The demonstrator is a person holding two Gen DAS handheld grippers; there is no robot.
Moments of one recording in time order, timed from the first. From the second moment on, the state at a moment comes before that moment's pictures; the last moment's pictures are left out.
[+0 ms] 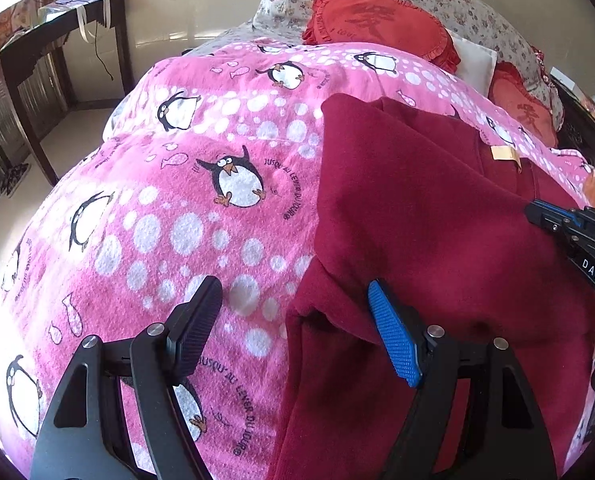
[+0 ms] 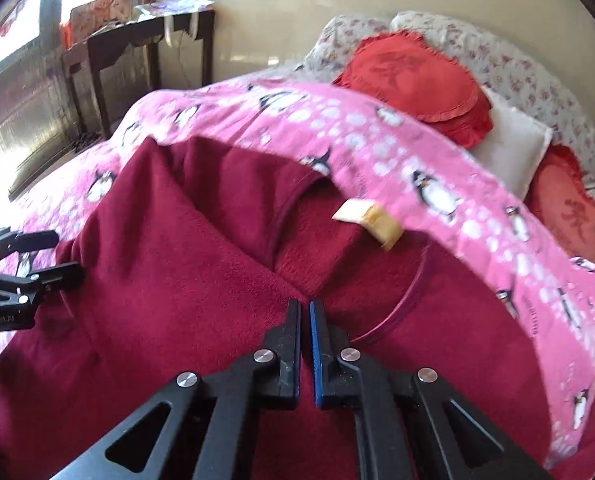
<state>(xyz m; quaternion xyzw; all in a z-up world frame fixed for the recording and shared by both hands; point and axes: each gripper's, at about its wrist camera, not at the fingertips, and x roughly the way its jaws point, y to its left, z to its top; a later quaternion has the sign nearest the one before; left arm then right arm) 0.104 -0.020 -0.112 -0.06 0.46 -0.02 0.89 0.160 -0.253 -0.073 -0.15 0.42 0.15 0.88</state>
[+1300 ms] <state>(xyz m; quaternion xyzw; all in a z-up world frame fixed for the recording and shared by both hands) 0.105 -0.143 -0.109 0.00 0.47 -0.10 0.88 0.081 -0.443 -0.074 0.09 0.45 -0.03 0.89</state>
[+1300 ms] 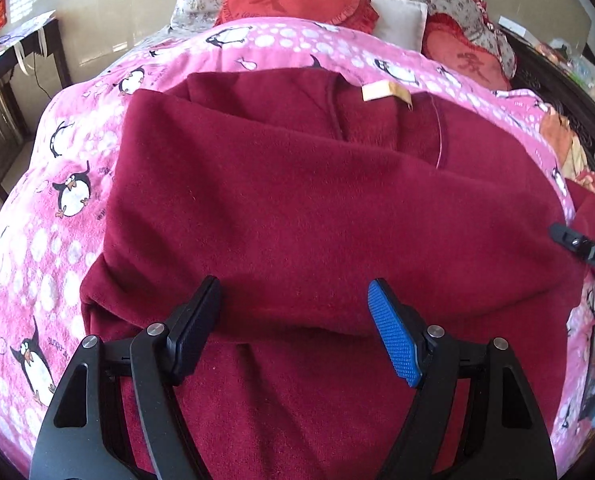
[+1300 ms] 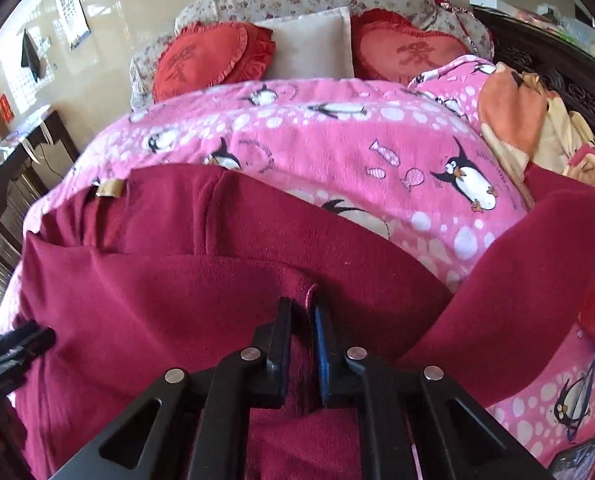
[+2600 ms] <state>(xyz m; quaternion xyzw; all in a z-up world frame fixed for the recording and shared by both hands) 0.099 -0.136 -0.102 0.00 0.44 -0.11 0.89 0.025 -0.609 -0.018 0.26 0.36 -0.14 0.88</state>
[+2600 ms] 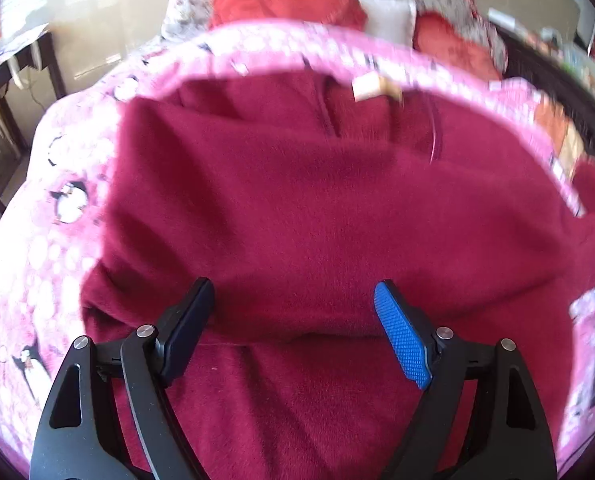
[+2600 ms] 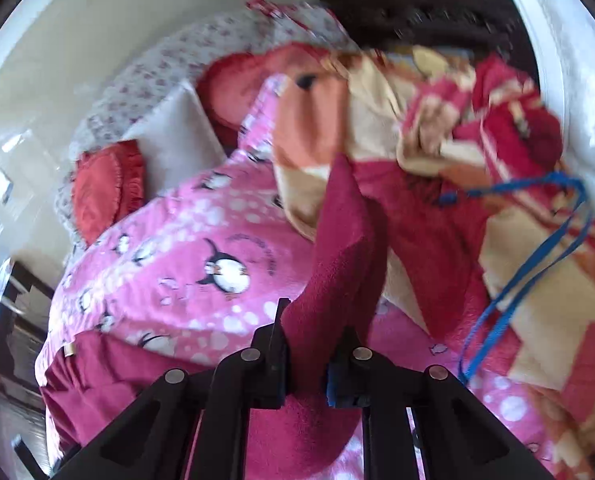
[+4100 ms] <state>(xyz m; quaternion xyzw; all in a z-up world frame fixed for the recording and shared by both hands) 0.082 -0.025 -0.066 -0.13 0.43 -0.06 0.89 0.145 -0.323 -0.039 0.13 0.43 0.17 0.88</state>
